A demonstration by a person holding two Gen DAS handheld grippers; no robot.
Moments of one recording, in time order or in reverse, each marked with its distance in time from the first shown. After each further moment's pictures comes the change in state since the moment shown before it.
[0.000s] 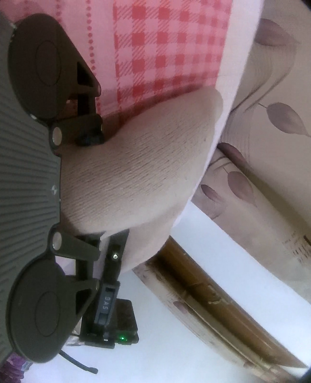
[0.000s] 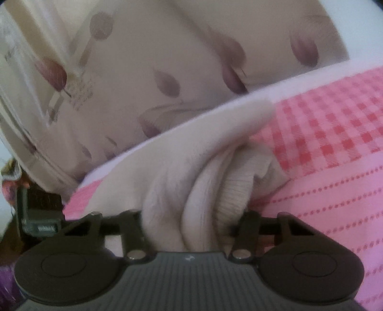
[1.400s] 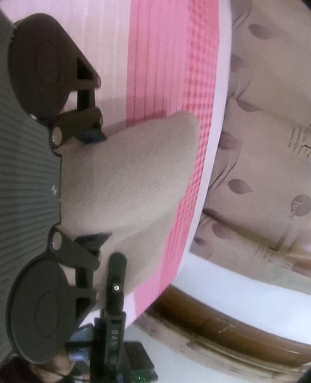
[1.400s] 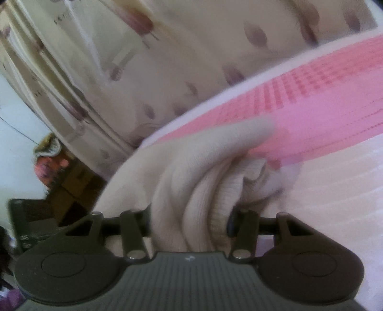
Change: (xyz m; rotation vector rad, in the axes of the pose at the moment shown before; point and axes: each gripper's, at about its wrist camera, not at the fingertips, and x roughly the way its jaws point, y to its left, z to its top) left arm -0.230 -0.031 -0.132 0.131 -0.138 0.408; right arm -0.014 0.179 -0.155 -0.031 0.026 0.097
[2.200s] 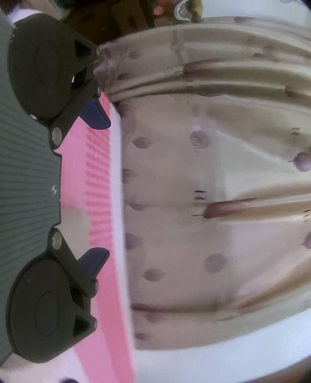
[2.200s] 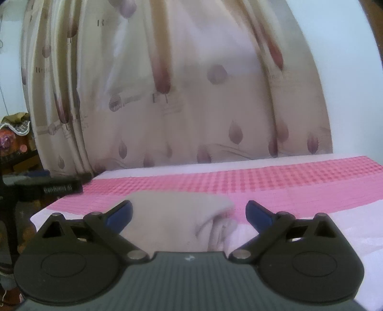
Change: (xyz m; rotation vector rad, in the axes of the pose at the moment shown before) left arm -0.085 -0.110 0.009 0.184 -0.456 0.669; right arm -0.102 0.099 -0.050 -0.369 -0.346 -0.337
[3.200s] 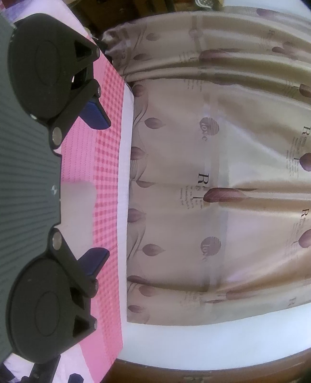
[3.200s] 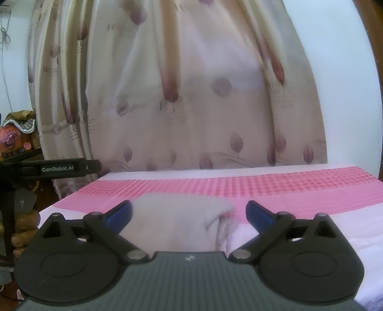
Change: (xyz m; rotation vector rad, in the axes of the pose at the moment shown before) left arm -0.031 0.005 0.009 -0.069 0.064 -0.105; right arm -0.038 0.017 -0.002 -0.042 -0.028 -0.007
